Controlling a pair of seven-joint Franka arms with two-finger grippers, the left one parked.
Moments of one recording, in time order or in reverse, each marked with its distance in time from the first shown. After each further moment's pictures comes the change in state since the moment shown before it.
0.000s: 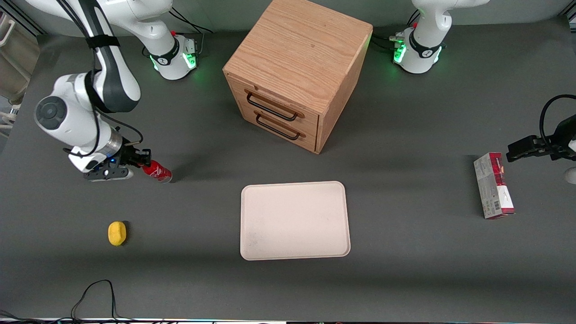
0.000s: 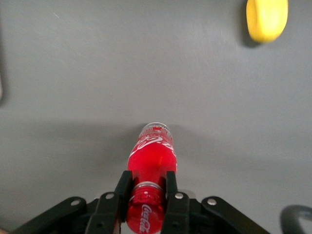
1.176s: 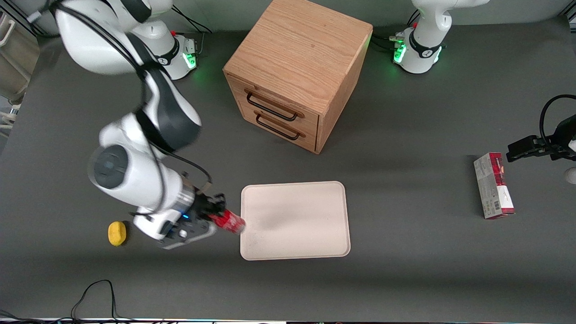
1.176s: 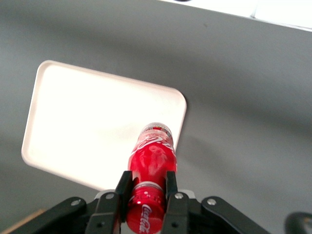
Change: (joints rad) arm 0.038 0.696 0.364 1.090 -0.045 -0.200 0.115
